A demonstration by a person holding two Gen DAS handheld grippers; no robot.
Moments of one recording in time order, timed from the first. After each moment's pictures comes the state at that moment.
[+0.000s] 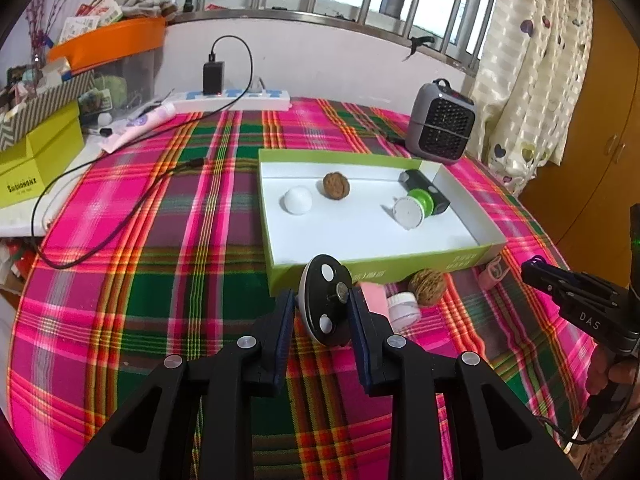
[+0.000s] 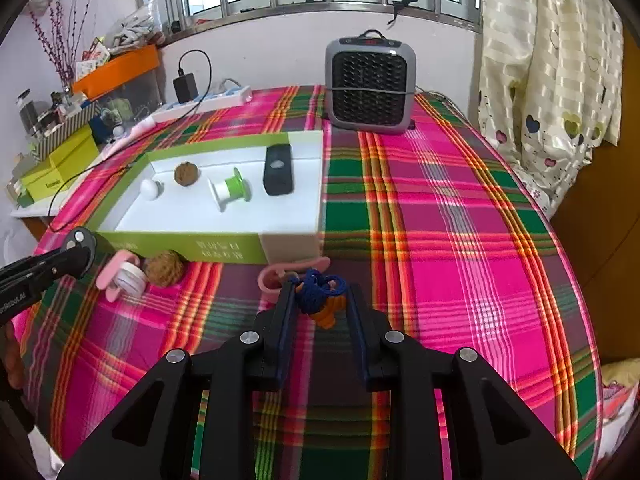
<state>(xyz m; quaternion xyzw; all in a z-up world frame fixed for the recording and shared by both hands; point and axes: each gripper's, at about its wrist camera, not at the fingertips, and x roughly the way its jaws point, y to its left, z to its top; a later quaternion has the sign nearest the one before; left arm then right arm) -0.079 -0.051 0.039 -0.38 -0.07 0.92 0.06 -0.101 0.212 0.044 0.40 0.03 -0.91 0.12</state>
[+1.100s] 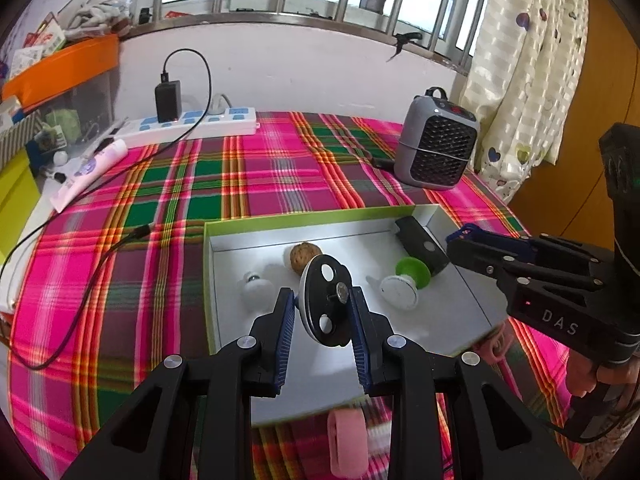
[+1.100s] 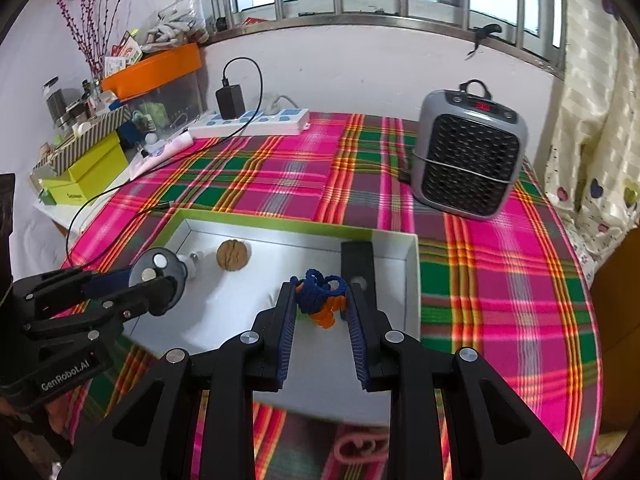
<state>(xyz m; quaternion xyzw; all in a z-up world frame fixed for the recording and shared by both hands) -0.170 -0.029 0.055 -0.39 -0.06 0.91 0.09 -0.194 0.142 0.070 0.40 0.06 -0.89 0.21</state>
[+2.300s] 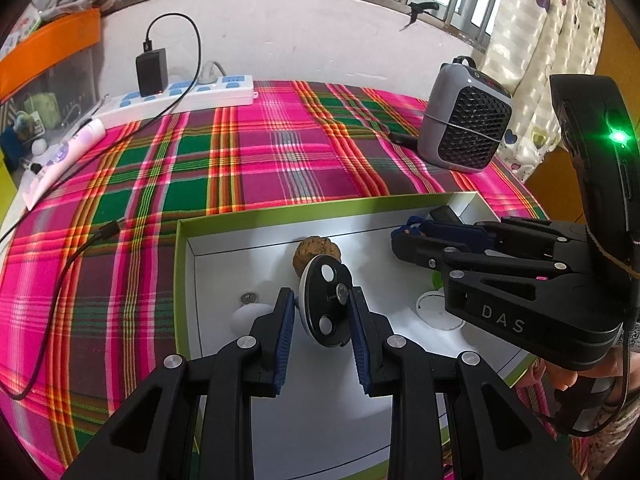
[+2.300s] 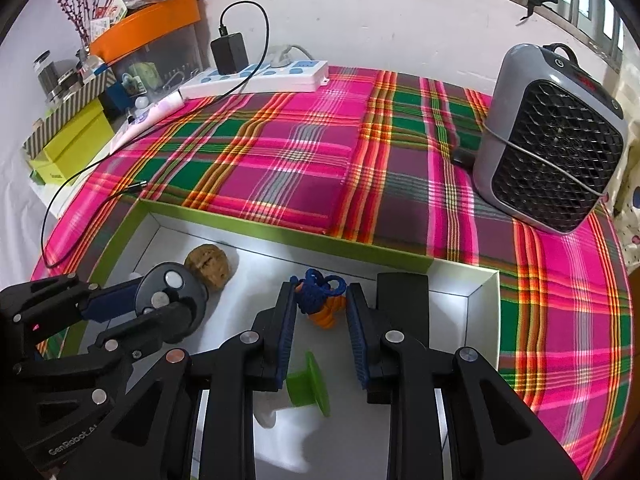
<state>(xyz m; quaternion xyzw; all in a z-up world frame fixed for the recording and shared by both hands) -0.216 -0.026 0.024 -0.43 -0.05 0.90 0.09 -0.256 0.107 0.027 0.46 0.08 -0.85 0.23</state>
